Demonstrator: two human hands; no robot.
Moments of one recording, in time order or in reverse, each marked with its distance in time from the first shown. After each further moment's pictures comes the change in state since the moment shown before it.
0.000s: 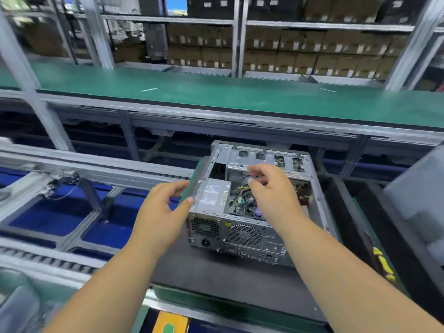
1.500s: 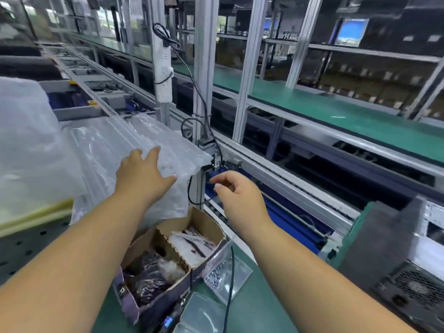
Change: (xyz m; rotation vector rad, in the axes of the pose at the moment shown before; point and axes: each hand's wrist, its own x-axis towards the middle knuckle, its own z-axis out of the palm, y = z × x) left_hand -0.121 -0.169 -0.469 0.878 0.393 -0.644; right_hand -0.176 -0.330 0.356 0.326 -0.658 -0.267
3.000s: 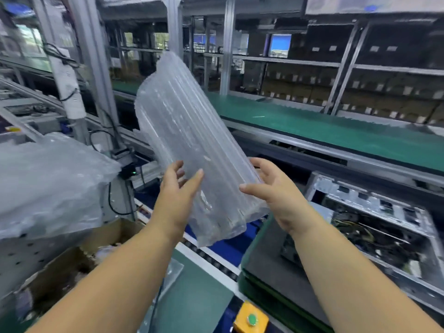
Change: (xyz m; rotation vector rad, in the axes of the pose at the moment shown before) left_hand -0.169 0.254 0.024 -1.330 -0.284 0.116; right_hand -0.094 0.055 -0.273 0.306 0.017 -0.001
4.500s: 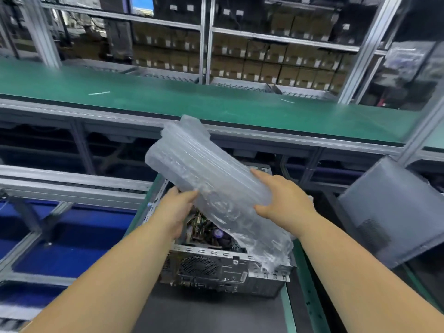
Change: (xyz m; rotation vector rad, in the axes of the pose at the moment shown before) left_hand 0.028 -0.098 0.385 -0.137 -0.642 -0.490; right_hand -0.119 0.070 -0.343 -1.239 0.473 0.424
